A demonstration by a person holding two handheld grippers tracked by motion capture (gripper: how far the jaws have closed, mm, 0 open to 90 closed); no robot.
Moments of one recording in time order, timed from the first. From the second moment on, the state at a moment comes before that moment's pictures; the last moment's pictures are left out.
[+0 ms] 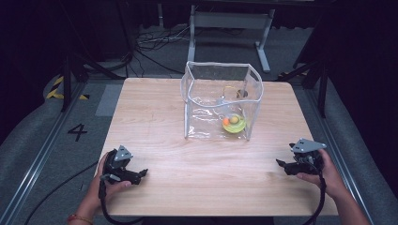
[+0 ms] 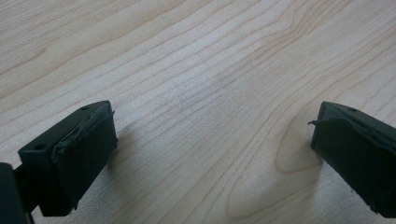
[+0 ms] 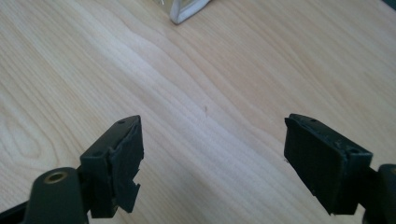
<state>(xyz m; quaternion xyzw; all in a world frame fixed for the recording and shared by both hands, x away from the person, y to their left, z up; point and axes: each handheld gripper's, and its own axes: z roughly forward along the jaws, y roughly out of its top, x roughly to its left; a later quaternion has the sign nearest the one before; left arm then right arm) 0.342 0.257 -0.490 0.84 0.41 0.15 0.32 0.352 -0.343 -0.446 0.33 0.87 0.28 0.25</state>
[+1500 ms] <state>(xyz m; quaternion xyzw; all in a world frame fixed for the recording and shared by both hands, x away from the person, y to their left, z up) 0.341 0.256 -0.490 0.84 0.41 0.15 0.32 0.334 -0.391 -0.495 0.47 0.79 0.34 0.19</state>
